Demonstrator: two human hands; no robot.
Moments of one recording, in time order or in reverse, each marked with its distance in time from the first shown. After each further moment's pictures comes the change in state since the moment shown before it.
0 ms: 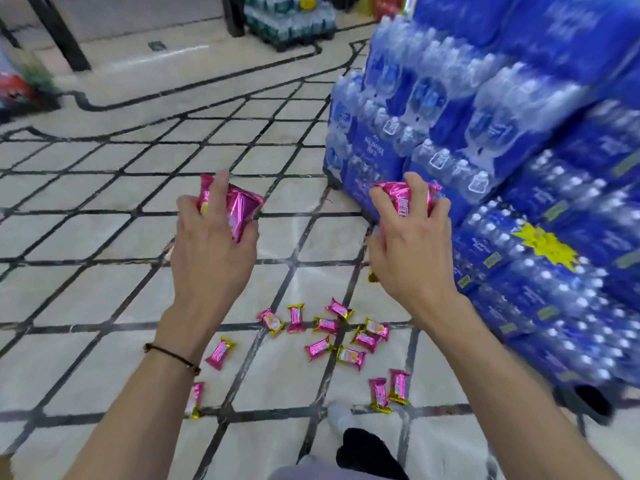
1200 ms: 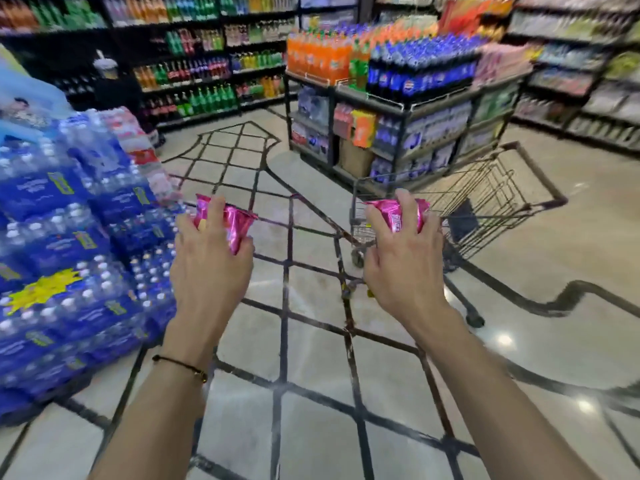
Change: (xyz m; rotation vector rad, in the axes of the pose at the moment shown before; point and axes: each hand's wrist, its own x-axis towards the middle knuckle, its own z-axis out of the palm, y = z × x) left_hand -0.621 0.469 -0.002 -0.488 -0.740 1.231; right_hand -0.718 0.222 -0.388 -0.655 0.226 1.478
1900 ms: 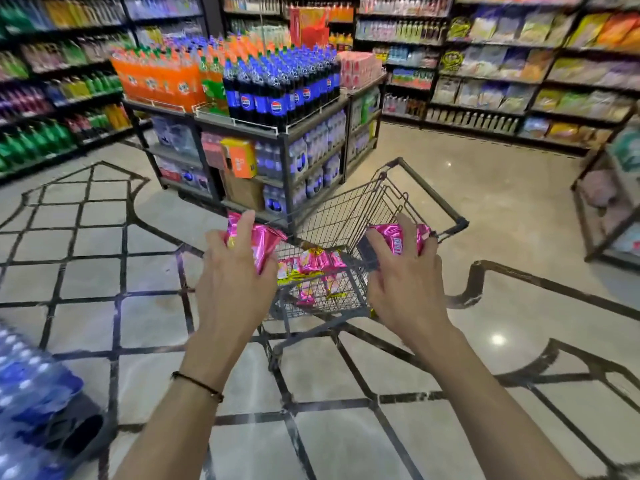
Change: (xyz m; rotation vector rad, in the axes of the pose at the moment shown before) left_hand 0.228 0.253 0.293 -0.202 -0.272 0.392; right_hand 0.234 0.248 0.106 -0.114 -0.065 0.380
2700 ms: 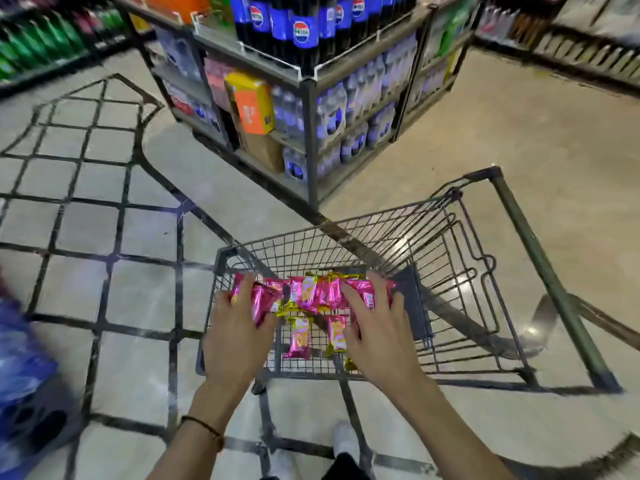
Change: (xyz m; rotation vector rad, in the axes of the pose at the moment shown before) left_hand 0.308 -0.056 0.344 0.066 -0.293 -0.468; right_hand 0.379 0.092 0.309 0.164 -0.490 -0.166
